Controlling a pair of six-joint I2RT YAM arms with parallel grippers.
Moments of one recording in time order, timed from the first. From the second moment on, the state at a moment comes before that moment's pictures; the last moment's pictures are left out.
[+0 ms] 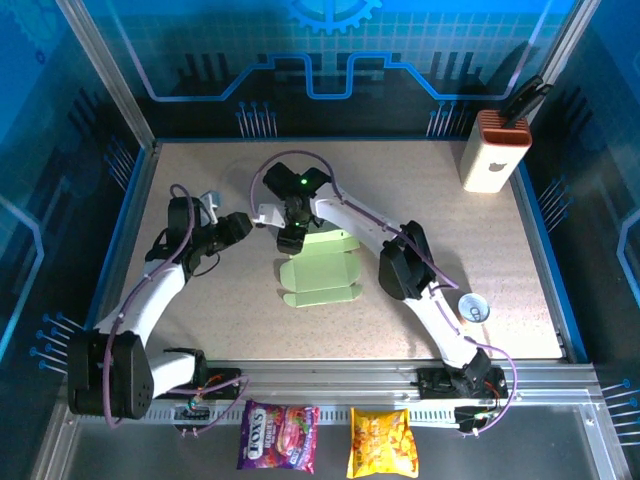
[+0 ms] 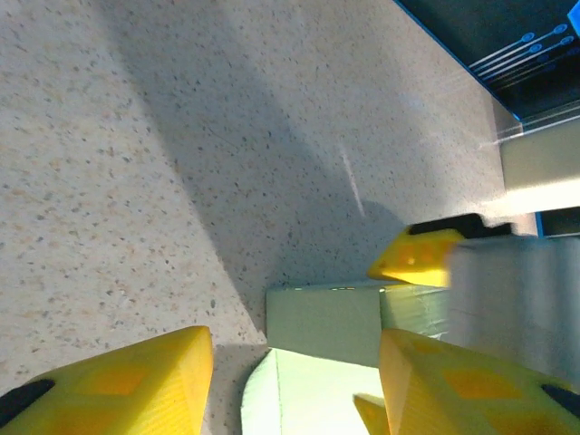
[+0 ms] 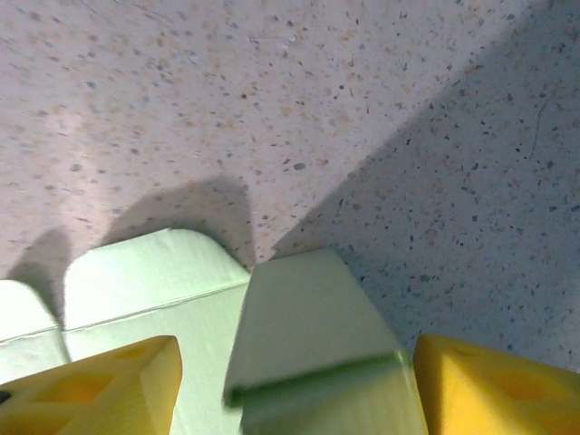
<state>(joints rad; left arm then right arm) -0.01 1.22 0.73 -0.20 0.45 -0.60 0.80 2.34 2.29 -1.20 -0.14 -0.60</state>
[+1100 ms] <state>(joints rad) -0.26 1.67 1.05 -0.22 0.51 -0.65 0.45 1.81 1.47 -0.72 -0.36 0.10</state>
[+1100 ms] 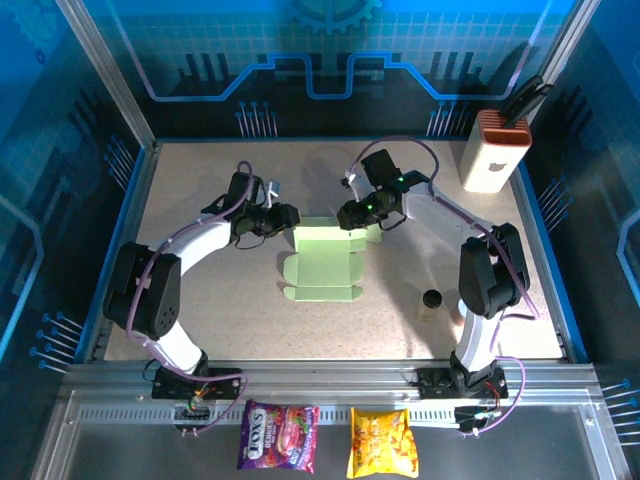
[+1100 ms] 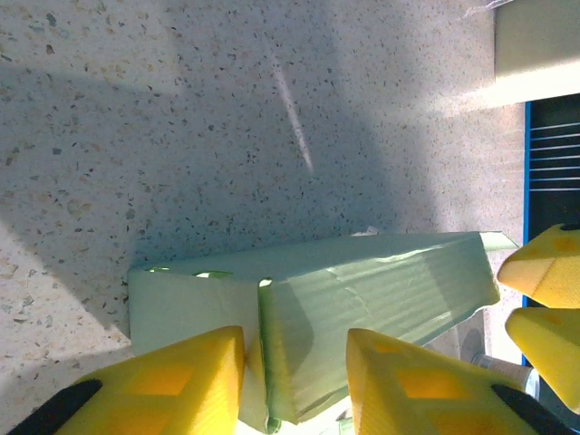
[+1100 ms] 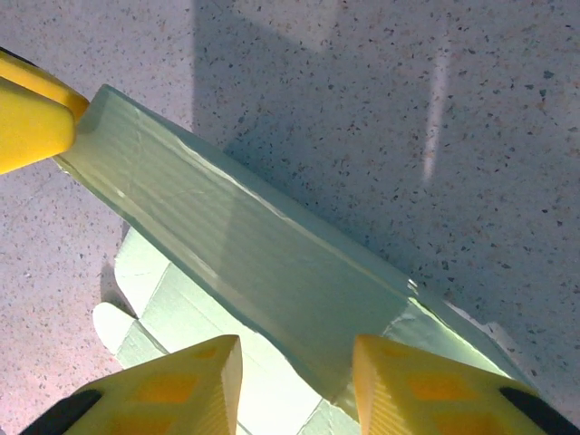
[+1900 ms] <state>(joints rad) -0.26 1.67 1.12 -0.34 0.49 -0.56 0.45 1.85 1.46 -0.69 -0.39 0.13</state>
